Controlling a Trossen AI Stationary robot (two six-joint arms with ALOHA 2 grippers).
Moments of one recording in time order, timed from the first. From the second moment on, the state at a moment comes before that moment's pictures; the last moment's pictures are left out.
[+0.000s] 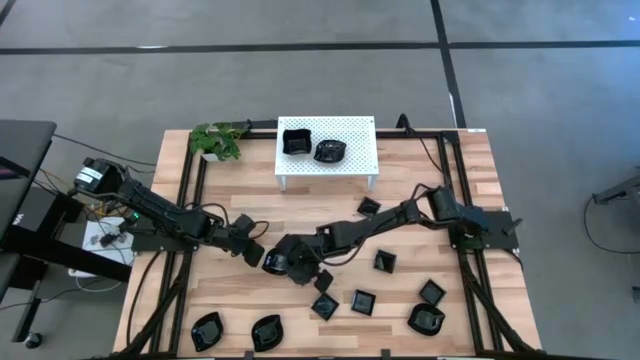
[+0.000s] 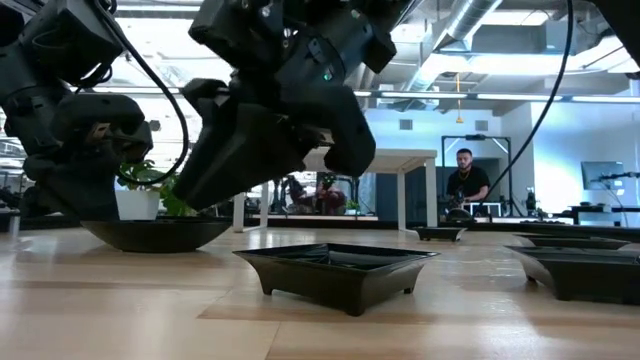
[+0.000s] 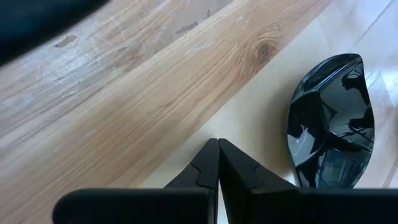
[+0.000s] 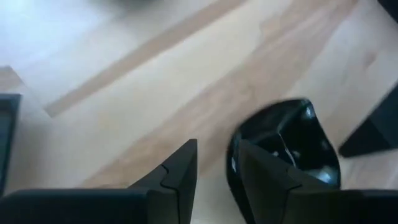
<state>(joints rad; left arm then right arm) -0.36 1.22 0.30 -0.06 -0.20 -1.19 0.20 2.23 1.64 -0.27 -0.18 -0.68</state>
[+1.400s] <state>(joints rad) -0.36 1.22 0.30 0.09 -0.21 -1.18 0.15 2.28 1.58 -0.12 -0.16 -0.74</state>
